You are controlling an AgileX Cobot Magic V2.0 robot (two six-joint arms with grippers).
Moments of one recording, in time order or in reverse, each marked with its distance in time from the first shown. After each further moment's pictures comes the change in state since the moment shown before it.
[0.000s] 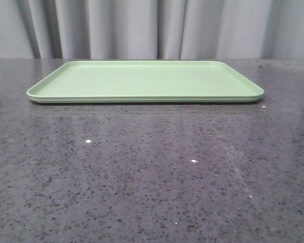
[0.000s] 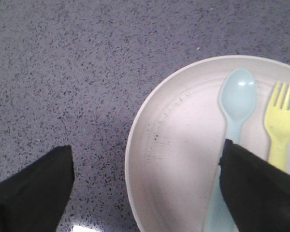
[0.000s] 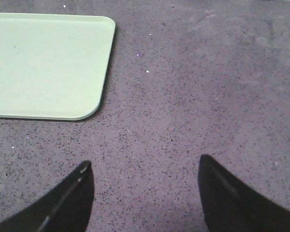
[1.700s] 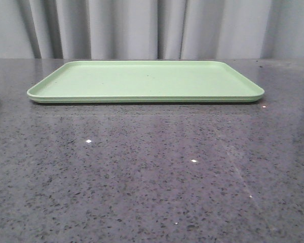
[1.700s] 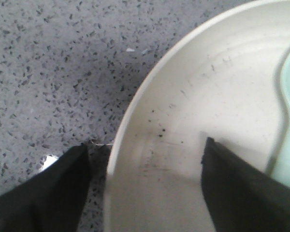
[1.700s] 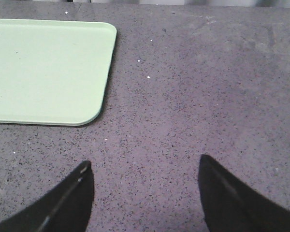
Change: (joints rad) left arm 0.072 0.332 -0.021 -0.150 -0.036 0.061; right arm 0.000 0.000 0.000 0.000 -0.018 0.000
